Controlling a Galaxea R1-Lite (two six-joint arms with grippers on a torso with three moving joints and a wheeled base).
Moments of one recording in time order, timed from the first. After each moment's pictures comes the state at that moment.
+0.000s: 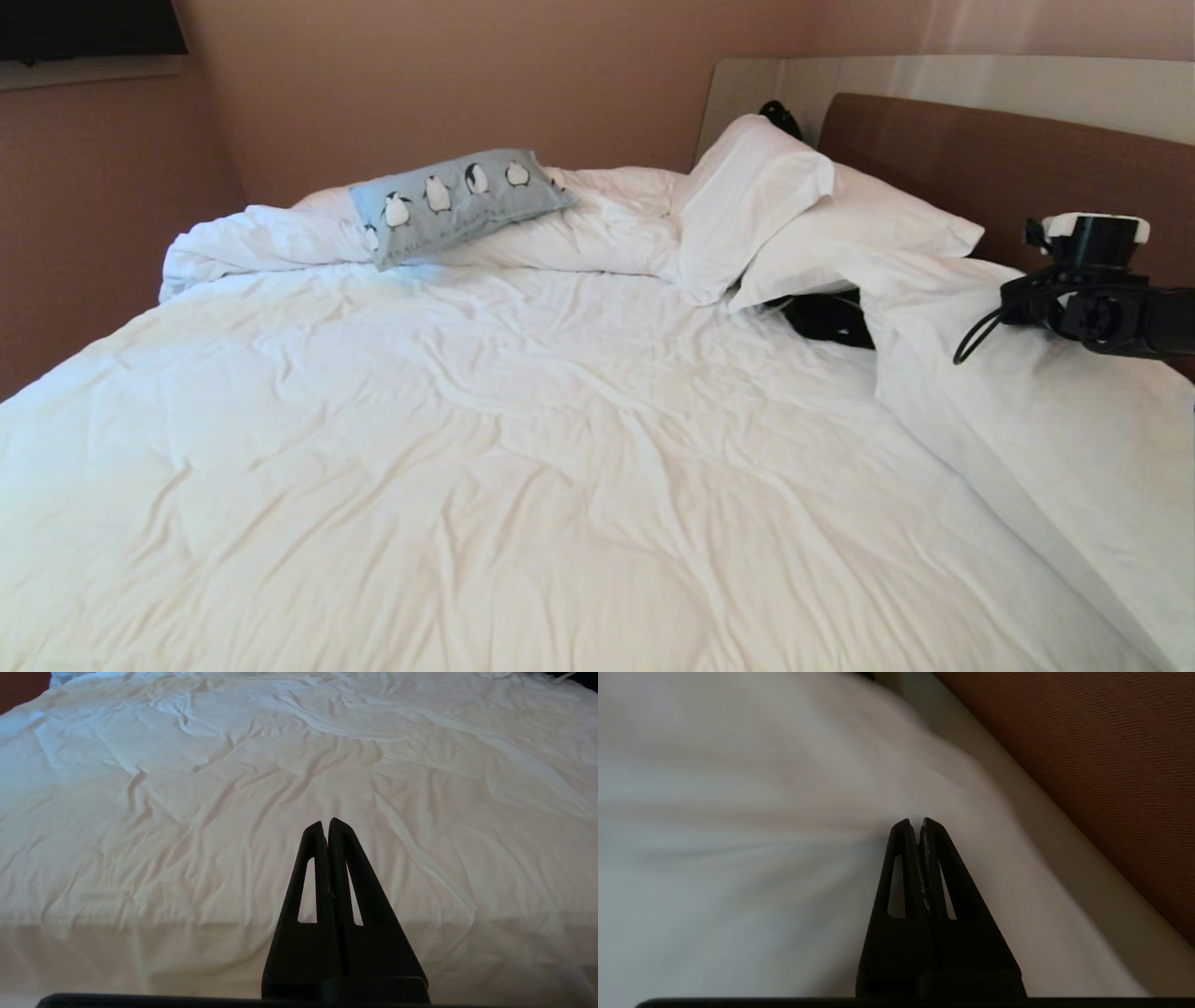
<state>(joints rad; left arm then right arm) 0.00 0.00 0.00 0.00 0.01 0.00 -0.28 2.33 -1.92 -0.20 -0.38 -0.18</state>
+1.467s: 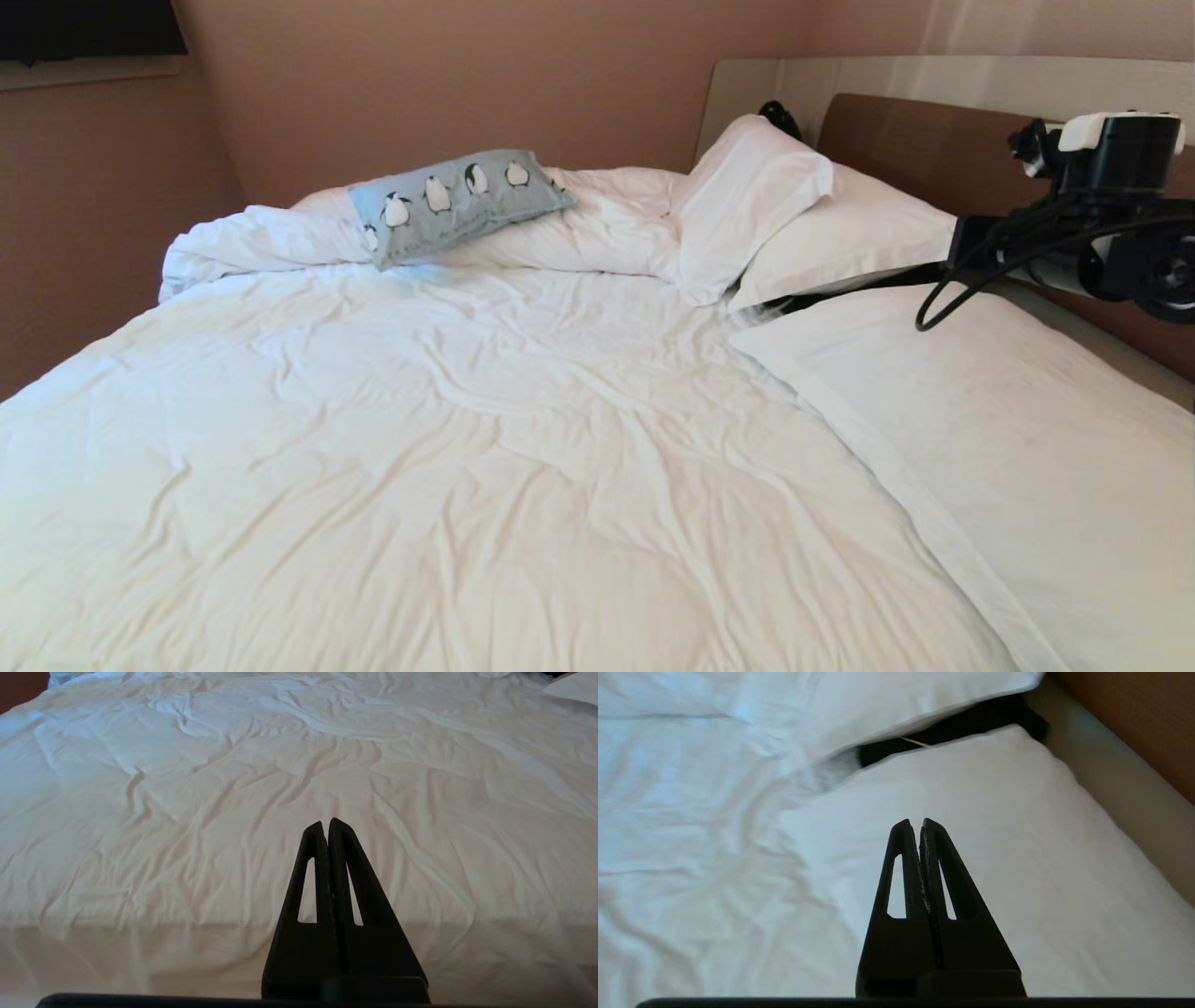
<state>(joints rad) 0.00 0.00 0.00 0.00 0.01 0.00 0.02 1.84 -1.49 -0.20 -0.25 0.03</state>
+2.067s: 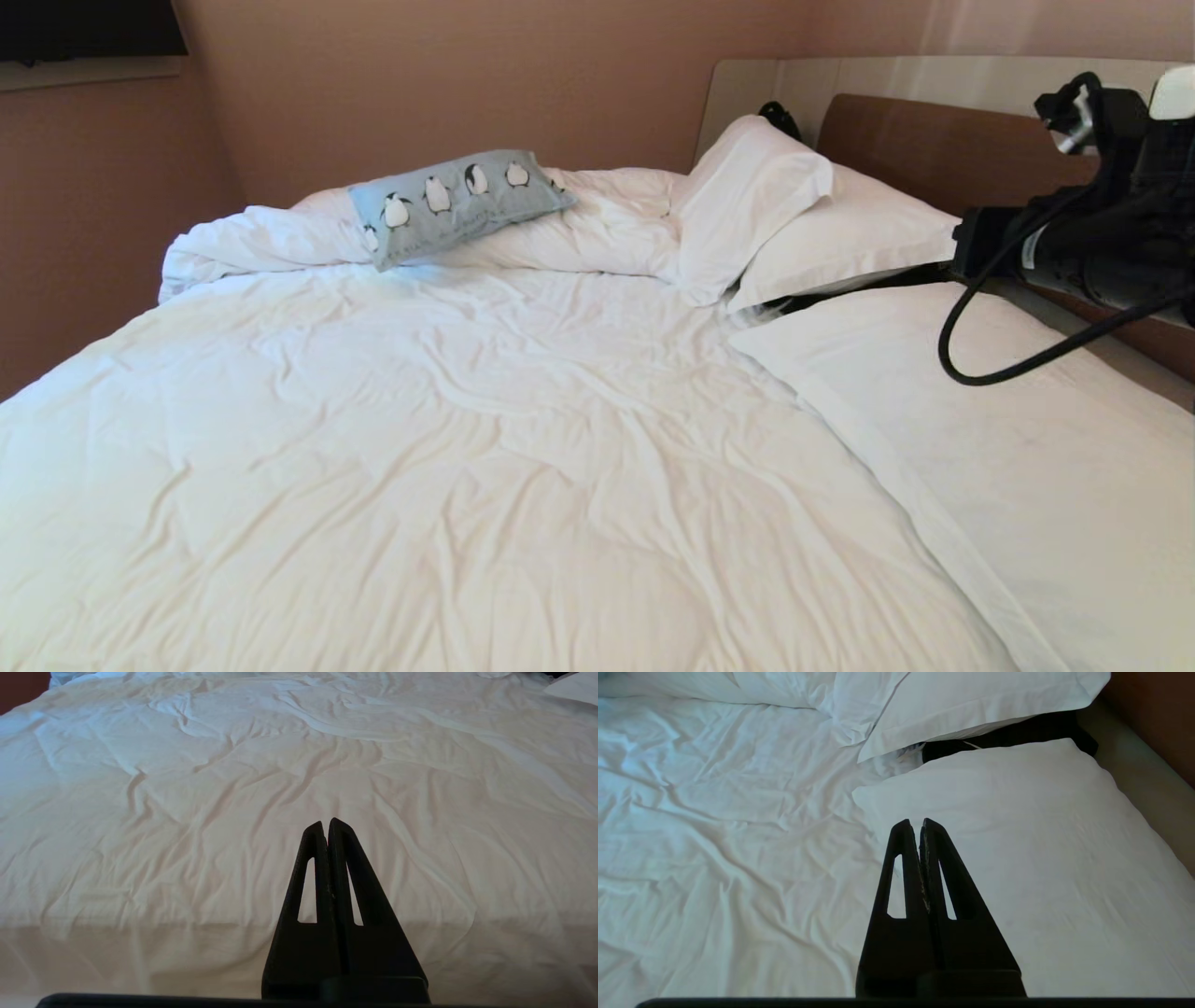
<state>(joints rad) 0.00 0.00 0.00 0.00 0.01 0.00 0.22 1.56 -1.24 -0.20 -0.29 0.01</state>
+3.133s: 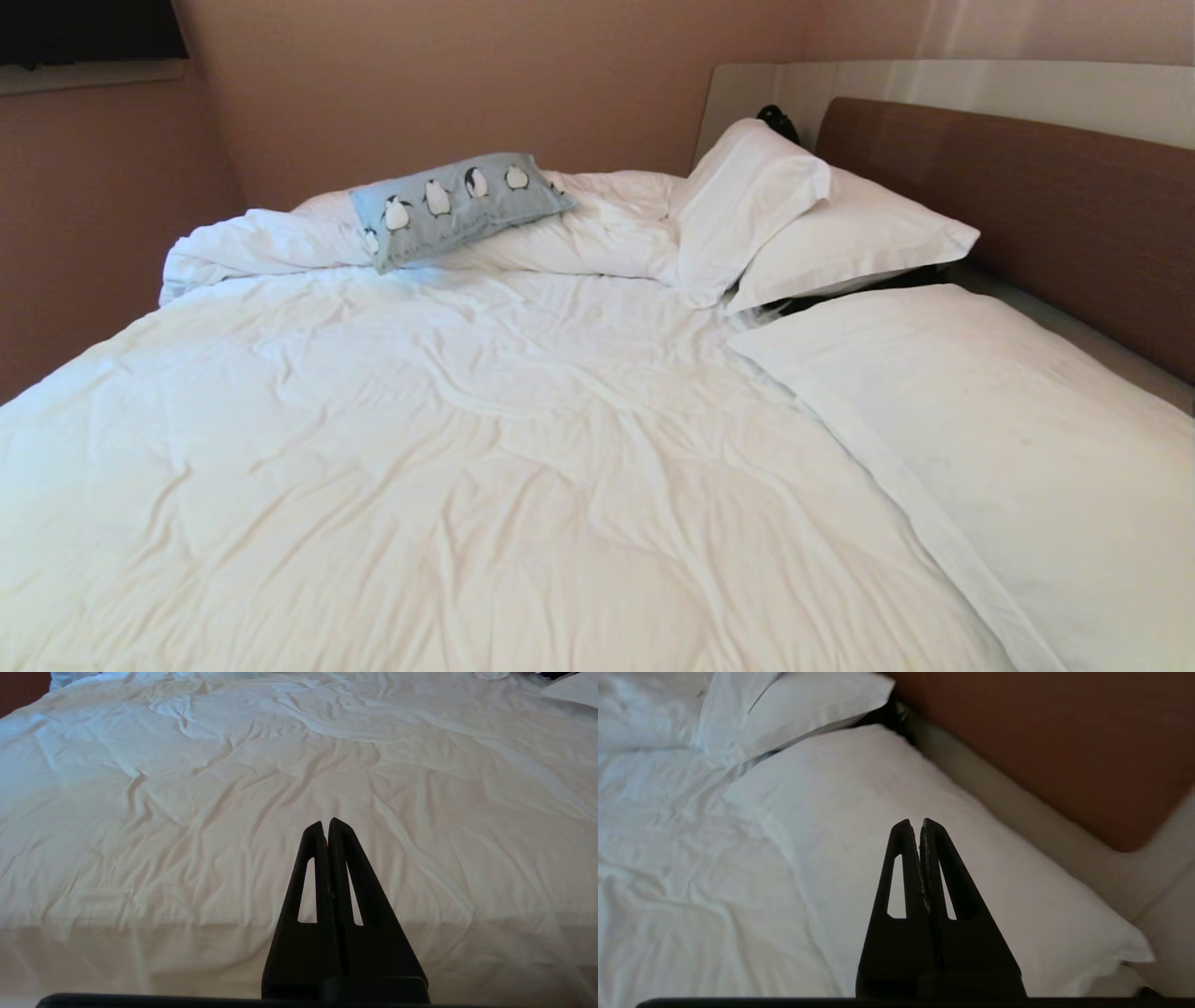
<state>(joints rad) 0.00 0.00 0.00 0.00 0.01 0.00 0.27 0.64 -0.59 -0.09 -0.66 -0.05</state>
